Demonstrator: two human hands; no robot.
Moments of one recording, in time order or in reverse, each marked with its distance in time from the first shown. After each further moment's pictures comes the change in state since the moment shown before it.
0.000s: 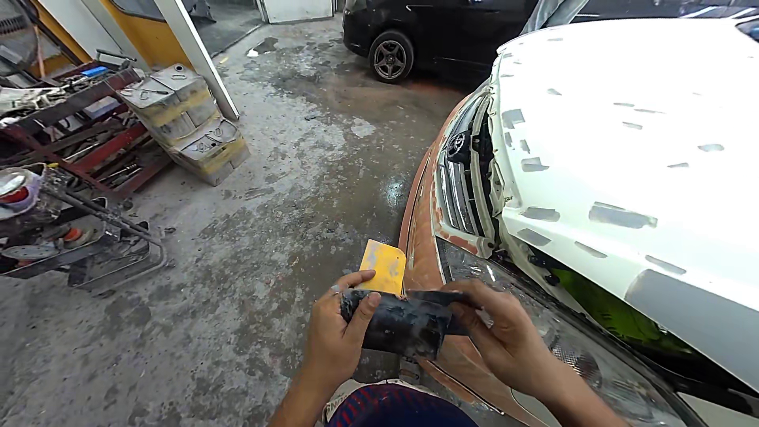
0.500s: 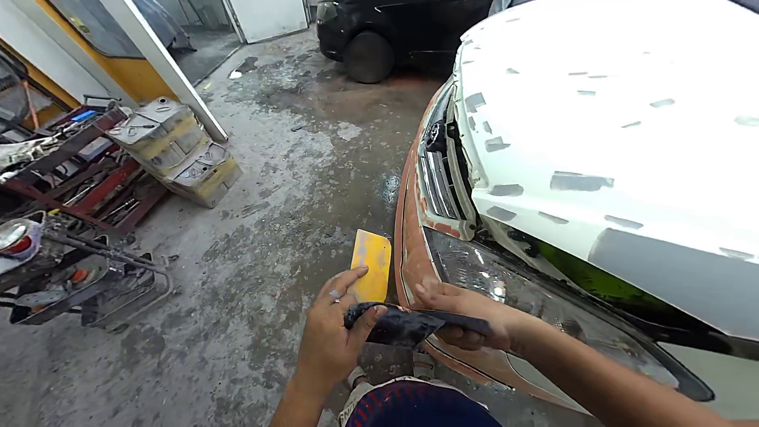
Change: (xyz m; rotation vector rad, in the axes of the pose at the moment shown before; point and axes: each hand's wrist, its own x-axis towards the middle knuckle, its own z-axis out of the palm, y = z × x) left_hand -0.005 0.021 0.027 0.293 -0.122 0.304; right_hand -0.017 0.023 -0.027 0.954 -0.614 0.988
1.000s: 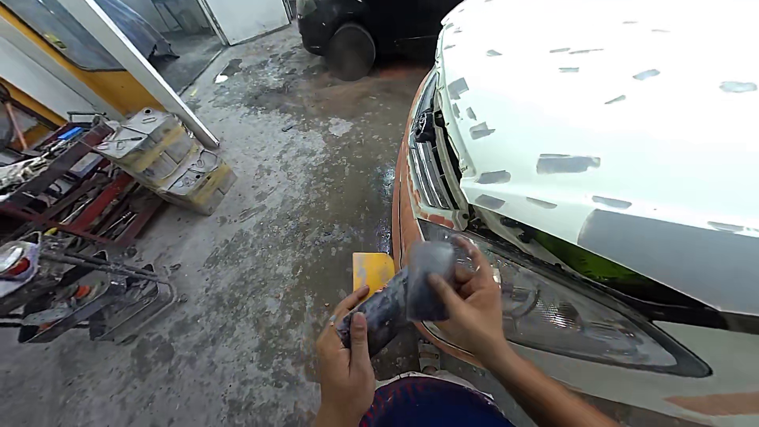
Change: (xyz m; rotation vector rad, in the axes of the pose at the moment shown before) left_hand -0.031 0.023 0.040 -0.279 0.185 -0.190; right_hand 0.028 0.050 0.021 0.003 1.009 -0.998
